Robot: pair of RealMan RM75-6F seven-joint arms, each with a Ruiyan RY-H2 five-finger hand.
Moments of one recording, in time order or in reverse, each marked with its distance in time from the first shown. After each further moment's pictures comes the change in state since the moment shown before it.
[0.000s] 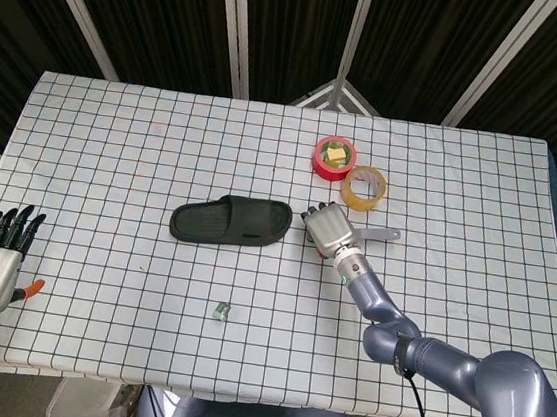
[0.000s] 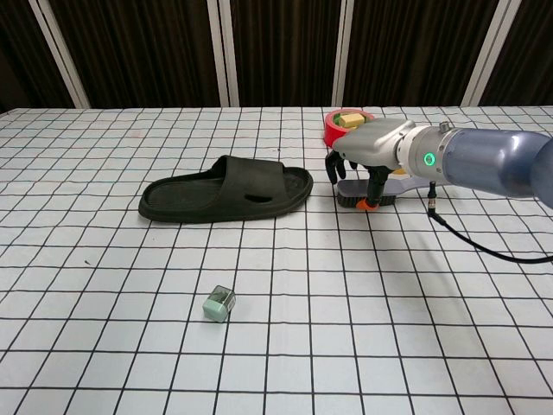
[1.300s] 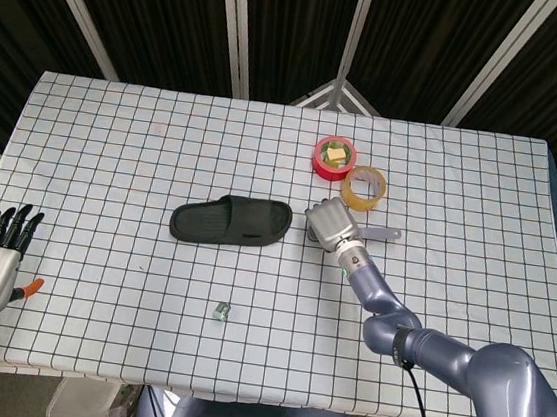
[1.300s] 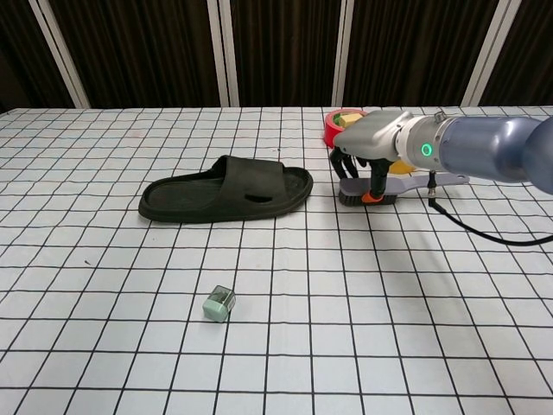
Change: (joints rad) left arm -0.002 0.002 0.002 -0.006 -0.005 0.008 0.005; right arm 0.058 0.012 -0.048 0.031 0.050 -0.012 -0.026
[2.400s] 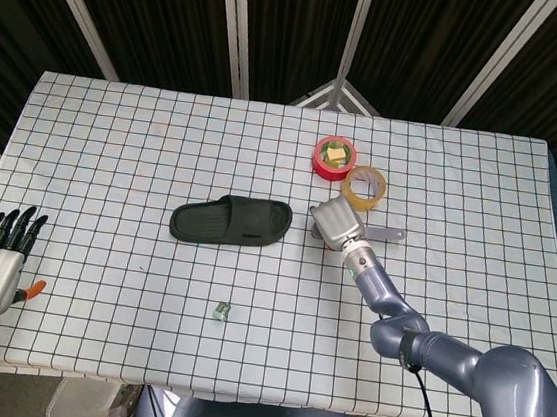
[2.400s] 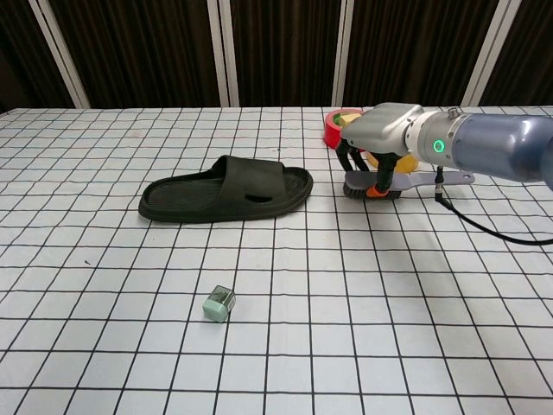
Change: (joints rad) left arm -0.002 -0.002 0.011 -0.007 0.006 -0.005 0.014; right arm -0.027 0.019 -0.011 -0.008 -0.077 0.048 0.068
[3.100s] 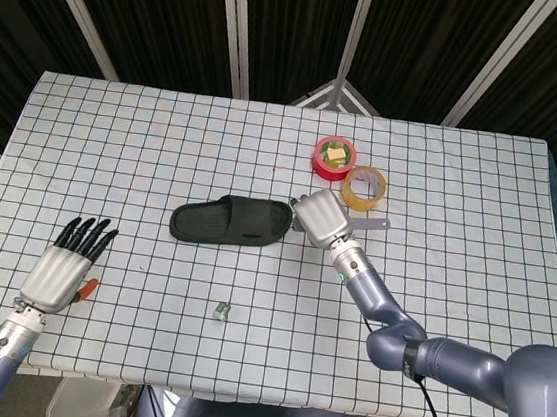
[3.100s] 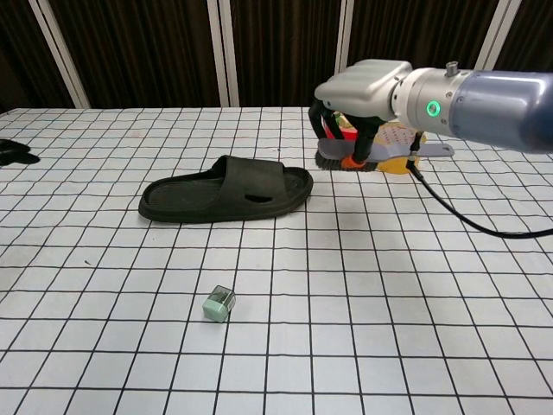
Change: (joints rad) left arm -0.147 -0.027 0.009 -0.059 0.056 -0.213 0.102; right arm 0.021 0.117 0.074 -0.292 0.043 0.125 -0.122
